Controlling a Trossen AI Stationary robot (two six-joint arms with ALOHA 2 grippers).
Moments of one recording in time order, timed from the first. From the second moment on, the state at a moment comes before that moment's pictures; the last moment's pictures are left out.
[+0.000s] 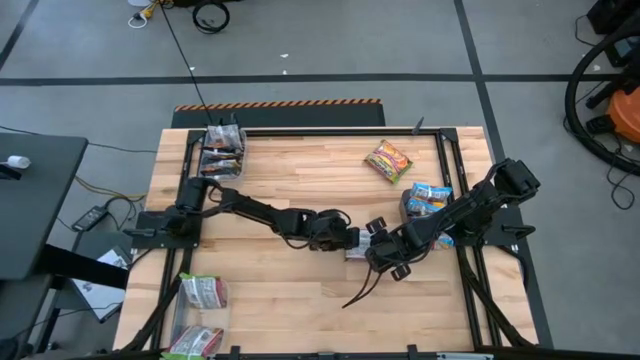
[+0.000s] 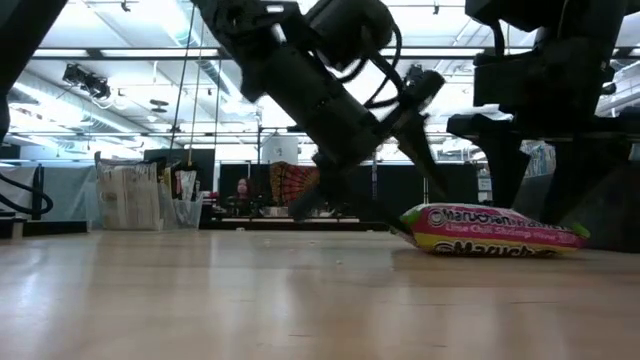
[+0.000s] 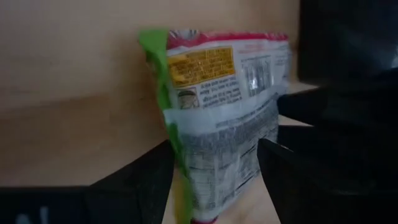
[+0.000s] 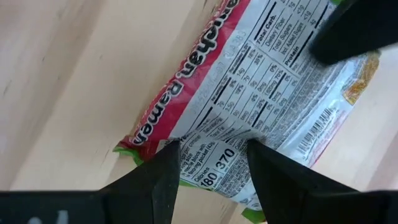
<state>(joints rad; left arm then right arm) -0.12 2.11 1.33 0.06 -0.05 -1.57 0.40 1.62 0.89 -0.62 0.23 -0.12</state>
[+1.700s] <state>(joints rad) -0.31 1.54 1.33 -0.66 -0.20 -0.85 0.51 1.54 1.50 -1.36 0.50 0.35</state>
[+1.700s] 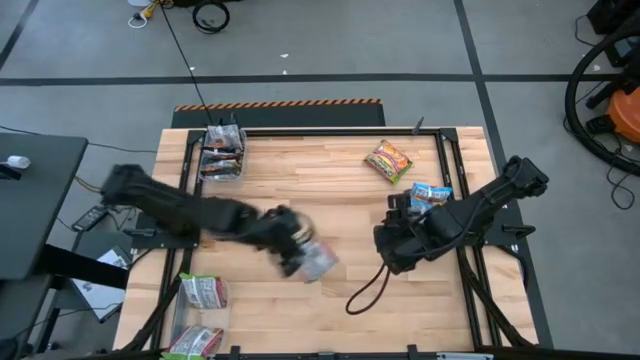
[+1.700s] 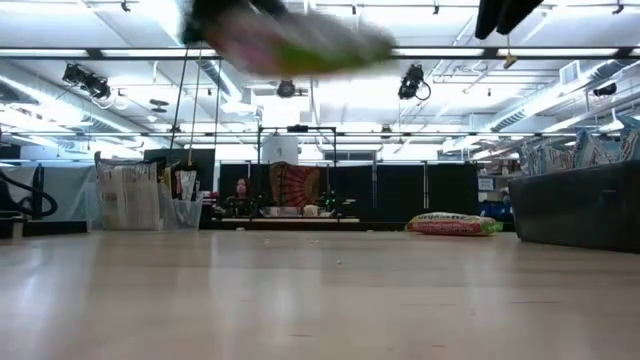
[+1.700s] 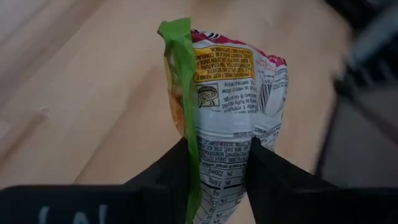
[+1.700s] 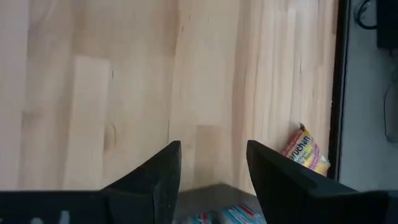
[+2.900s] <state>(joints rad) -1.22 1.61 1.33 -1.38 -0.22 -1.18 0.58 1.72 1.50 -0.59 0.55 0.88</state>
